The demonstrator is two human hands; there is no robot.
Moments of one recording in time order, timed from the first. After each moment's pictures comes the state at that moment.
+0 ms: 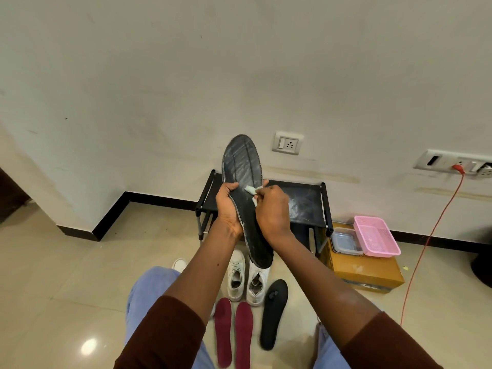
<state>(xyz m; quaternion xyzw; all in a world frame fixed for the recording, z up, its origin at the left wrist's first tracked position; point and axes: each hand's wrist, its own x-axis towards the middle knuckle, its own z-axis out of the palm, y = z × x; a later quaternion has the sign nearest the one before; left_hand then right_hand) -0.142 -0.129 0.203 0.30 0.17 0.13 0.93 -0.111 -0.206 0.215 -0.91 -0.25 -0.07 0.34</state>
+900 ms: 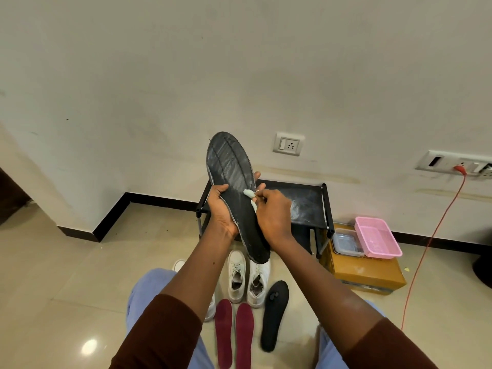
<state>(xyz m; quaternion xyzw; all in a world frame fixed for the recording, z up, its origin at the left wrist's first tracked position) -0.138 -0.117 0.194 0.23 0.06 0.15 0.96 -0.110 -0.204 0.209 -0.88 -0.21 -0.05 0.42</state>
